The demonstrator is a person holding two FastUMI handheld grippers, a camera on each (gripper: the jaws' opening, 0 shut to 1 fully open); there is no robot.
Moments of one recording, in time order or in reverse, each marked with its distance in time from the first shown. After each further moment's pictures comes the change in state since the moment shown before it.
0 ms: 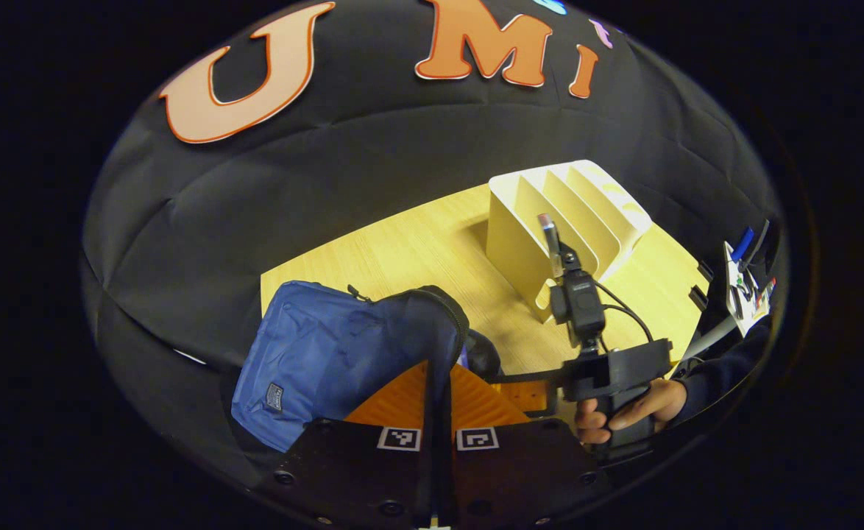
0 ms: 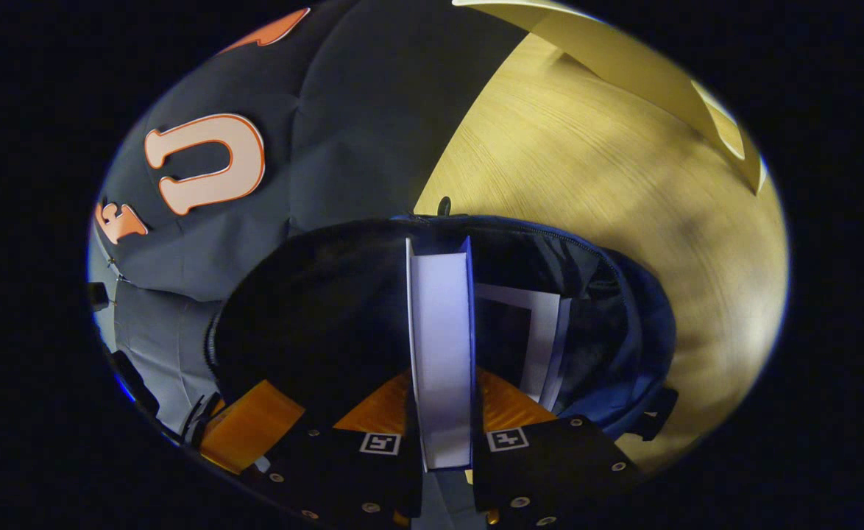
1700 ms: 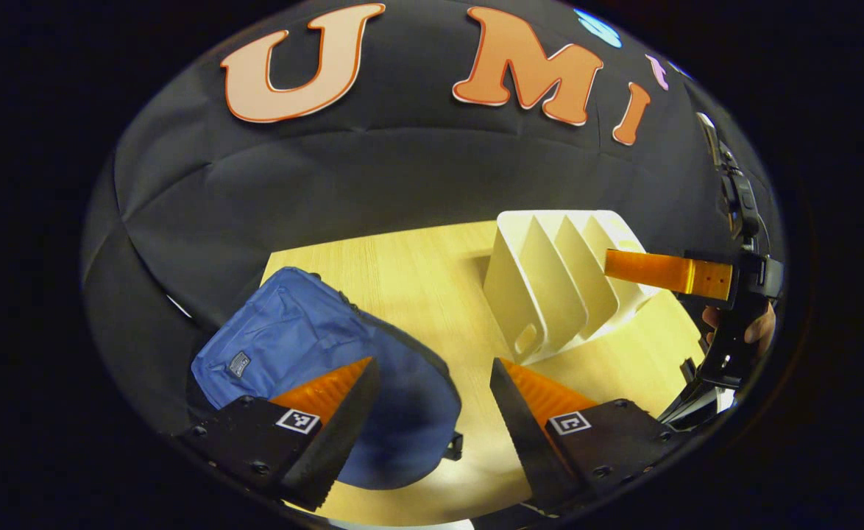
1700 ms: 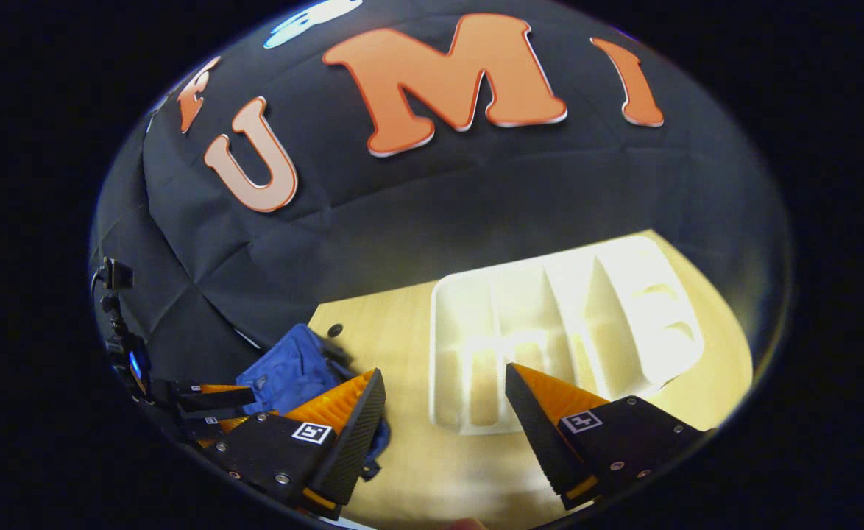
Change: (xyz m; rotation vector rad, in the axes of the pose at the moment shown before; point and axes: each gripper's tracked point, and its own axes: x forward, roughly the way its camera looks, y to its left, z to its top) left arm -0.004 -0.061 0.036 -0.296 -0.149 0.103; right arm -0.293 -0.002 0.210 -0.767 -0.524 -0.502
